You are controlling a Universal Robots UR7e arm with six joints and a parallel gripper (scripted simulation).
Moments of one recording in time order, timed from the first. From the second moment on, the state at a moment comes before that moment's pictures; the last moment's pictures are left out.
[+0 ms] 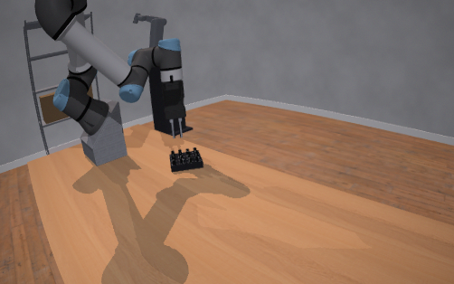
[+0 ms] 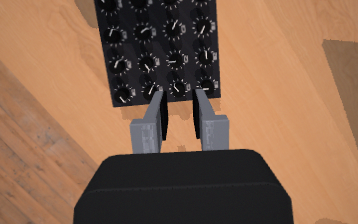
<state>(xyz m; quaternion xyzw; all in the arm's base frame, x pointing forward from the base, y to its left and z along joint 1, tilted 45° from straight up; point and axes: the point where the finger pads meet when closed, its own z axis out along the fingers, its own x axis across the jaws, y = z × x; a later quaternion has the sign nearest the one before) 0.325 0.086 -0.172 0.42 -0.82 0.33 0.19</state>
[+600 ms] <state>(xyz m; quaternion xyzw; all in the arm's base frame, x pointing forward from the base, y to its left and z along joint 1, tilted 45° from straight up) 0.325 0.086 -0.172 0.42 -0.82 0.33 0.19</state>
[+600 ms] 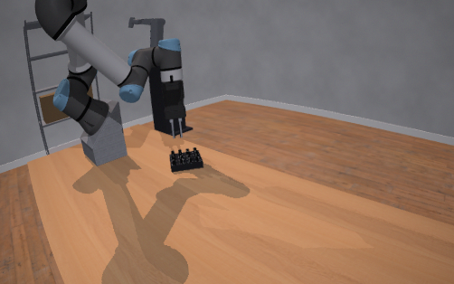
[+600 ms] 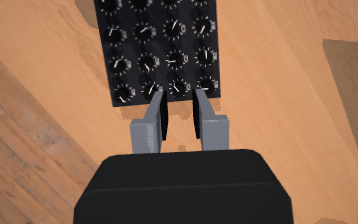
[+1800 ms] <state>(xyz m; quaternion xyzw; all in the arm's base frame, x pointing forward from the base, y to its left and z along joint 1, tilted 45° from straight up) 0.324 0.067 -0.193 0.42 -0.82 0.33 0.19</state>
